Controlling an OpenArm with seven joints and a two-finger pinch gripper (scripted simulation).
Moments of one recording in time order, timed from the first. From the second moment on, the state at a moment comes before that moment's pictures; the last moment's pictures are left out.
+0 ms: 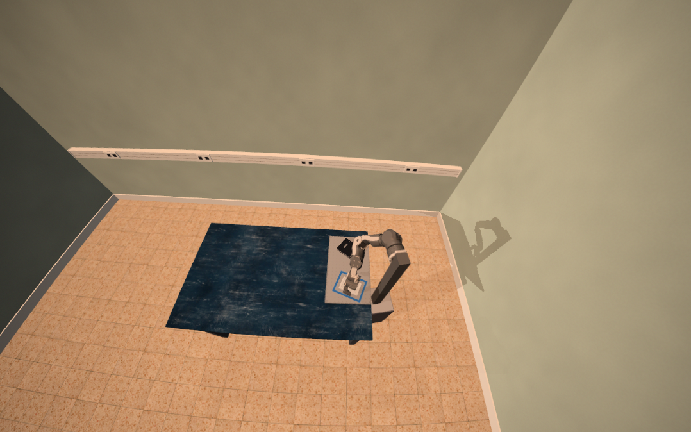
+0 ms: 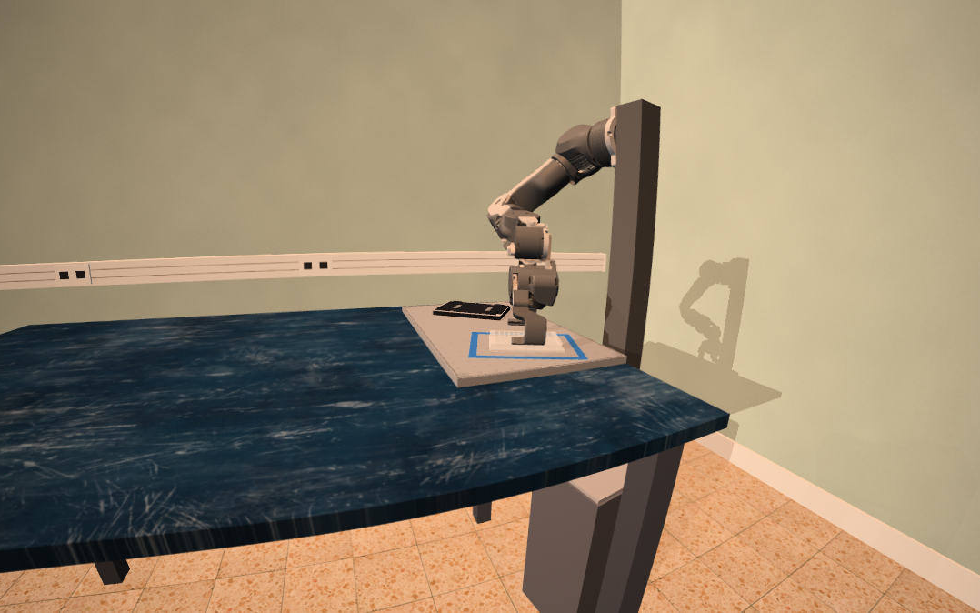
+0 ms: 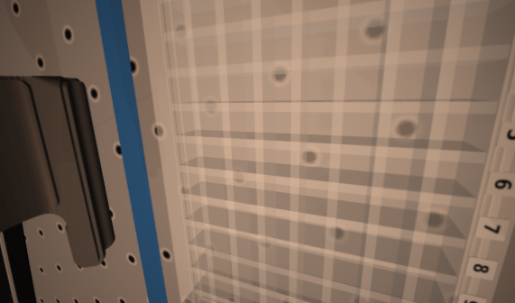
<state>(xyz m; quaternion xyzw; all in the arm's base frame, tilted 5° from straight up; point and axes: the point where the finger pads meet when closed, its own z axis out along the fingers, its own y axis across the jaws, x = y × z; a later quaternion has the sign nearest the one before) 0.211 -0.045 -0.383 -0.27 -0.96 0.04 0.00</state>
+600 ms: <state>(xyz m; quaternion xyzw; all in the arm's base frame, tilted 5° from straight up) 0.209 -0.046 -0.398 -0.26 -0.96 0.04 0.00</state>
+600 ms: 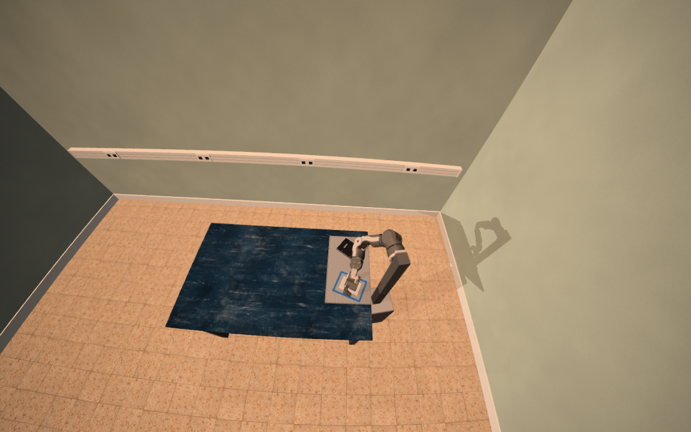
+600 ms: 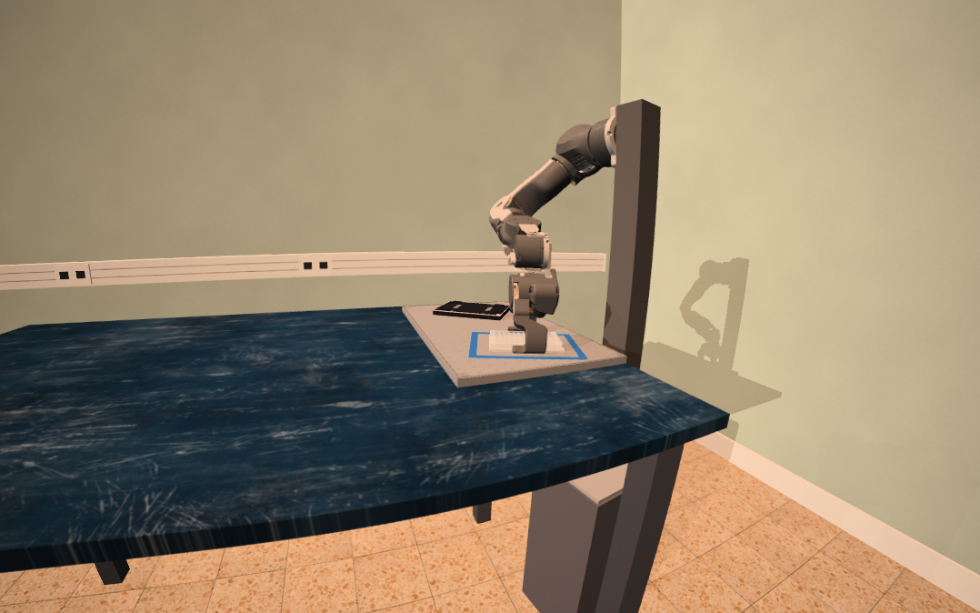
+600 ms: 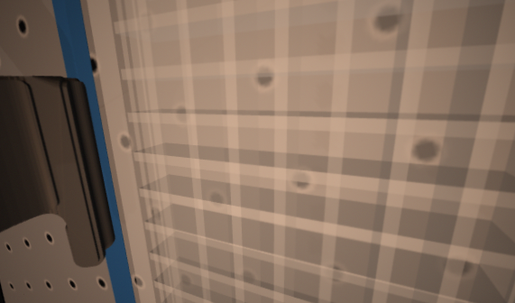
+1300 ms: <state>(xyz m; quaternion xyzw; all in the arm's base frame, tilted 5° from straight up) 0.208 -0.046 -0.397 -0.26 -0.96 0.04 0.01</state>
